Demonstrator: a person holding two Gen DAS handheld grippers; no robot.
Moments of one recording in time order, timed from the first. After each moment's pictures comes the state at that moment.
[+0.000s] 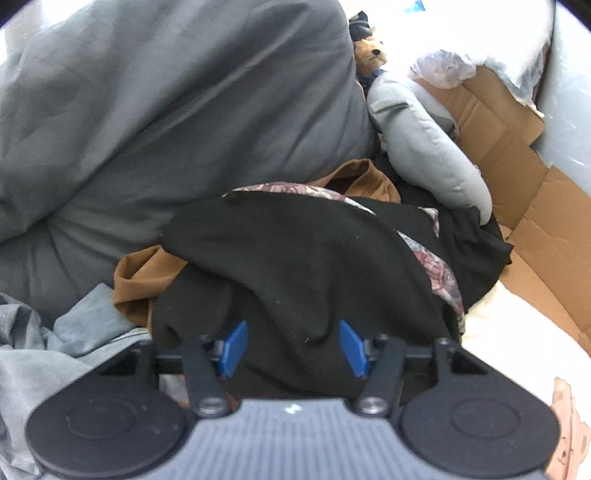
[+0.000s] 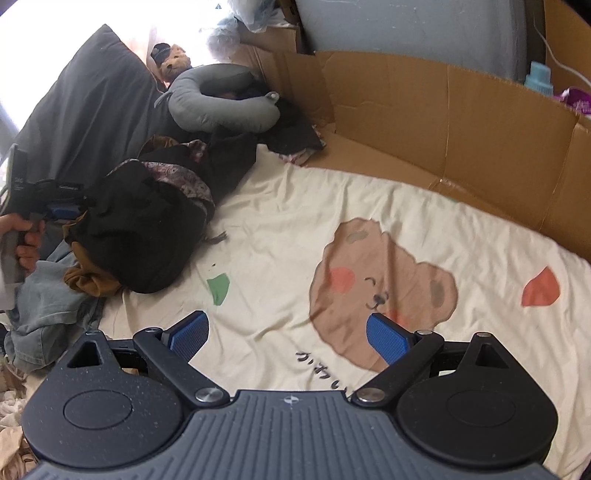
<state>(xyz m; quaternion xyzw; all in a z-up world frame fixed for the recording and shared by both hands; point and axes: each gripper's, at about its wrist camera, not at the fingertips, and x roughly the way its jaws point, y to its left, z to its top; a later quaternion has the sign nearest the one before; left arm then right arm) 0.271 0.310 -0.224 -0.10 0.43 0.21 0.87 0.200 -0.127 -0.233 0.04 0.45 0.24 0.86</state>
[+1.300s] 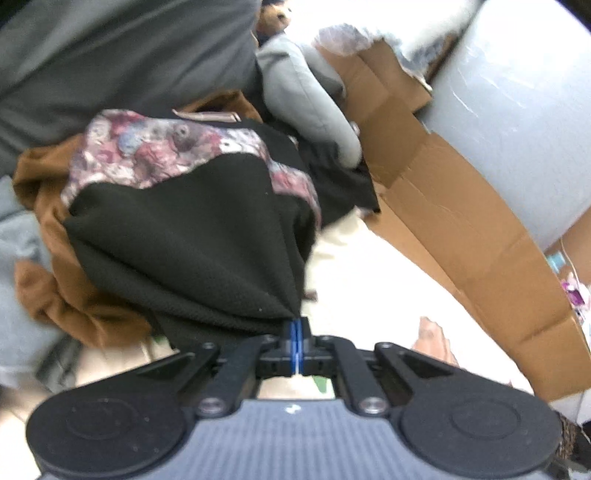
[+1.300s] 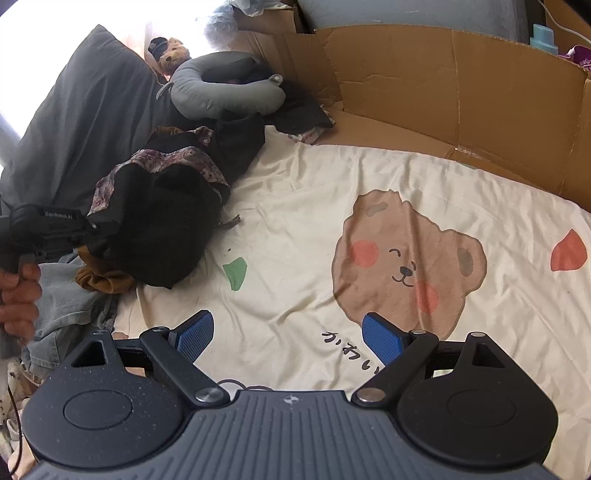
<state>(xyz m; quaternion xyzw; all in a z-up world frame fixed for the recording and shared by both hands) 0.201 0.217 -0.233 -0.22 0.43 0.04 0.87 0.194 -0.118 -0.254 0.07 0.47 0.25 0.84</state>
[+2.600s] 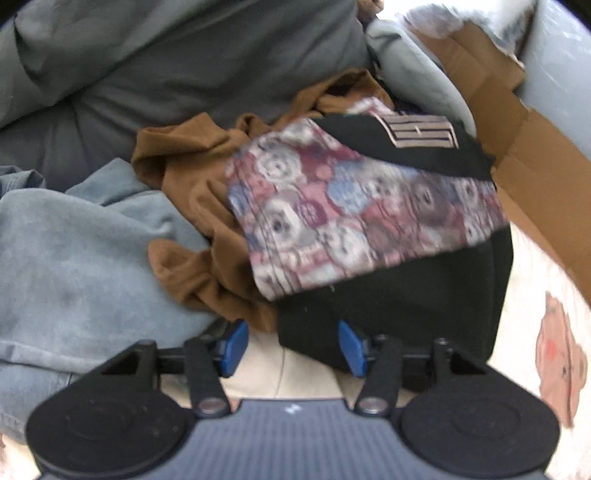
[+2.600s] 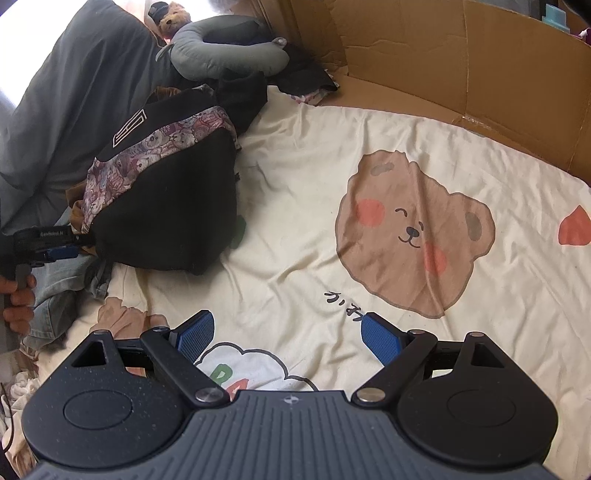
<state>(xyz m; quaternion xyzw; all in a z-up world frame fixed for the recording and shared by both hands) 0.164 0.298 -0.261 -0.14 0.46 0.18 0.86 0.185 -0.109 -0.273 0.05 0.51 0.26 0.82</state>
